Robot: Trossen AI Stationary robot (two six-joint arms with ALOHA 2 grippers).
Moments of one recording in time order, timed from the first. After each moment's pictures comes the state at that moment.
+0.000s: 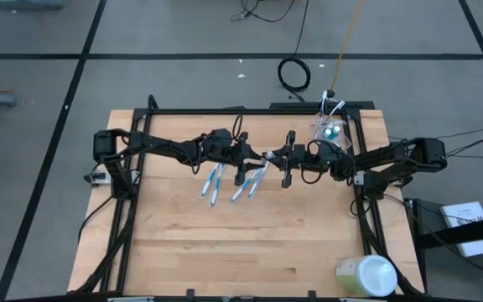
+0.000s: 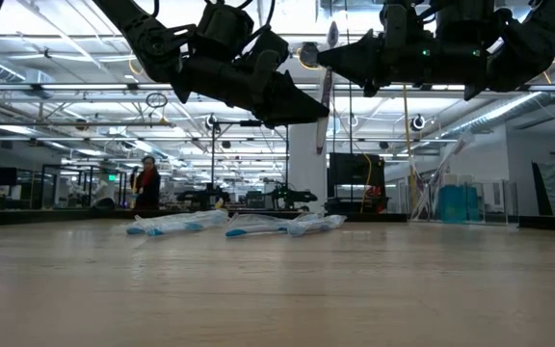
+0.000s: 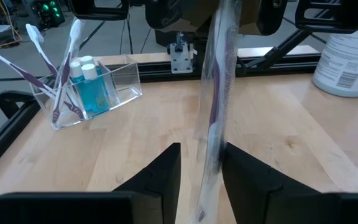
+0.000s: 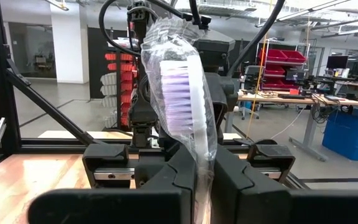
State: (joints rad) left arm 0.22 1.78 0.99 0.51 0.29 0.14; right arm -0.15 1.38 0.46 1.09 -0.05 -0.05
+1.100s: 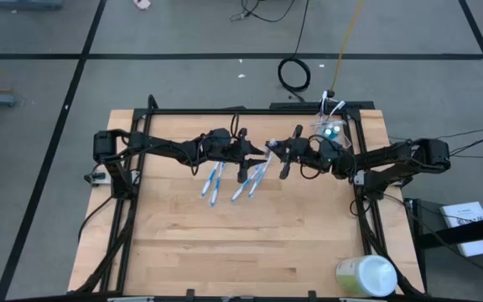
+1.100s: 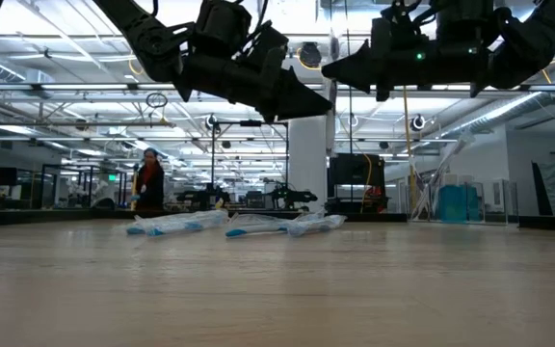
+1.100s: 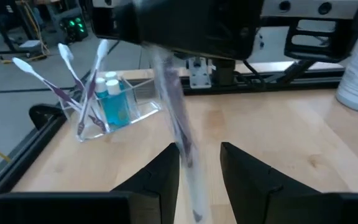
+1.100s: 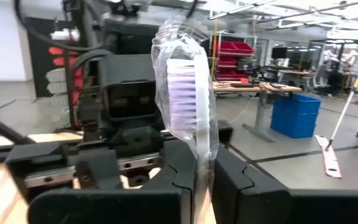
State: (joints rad) left arm 0.20 1.78 0.99 0.55 0.25 0.12; right arm -0.20 1.34 0.46 1.01 0.16 -0.06
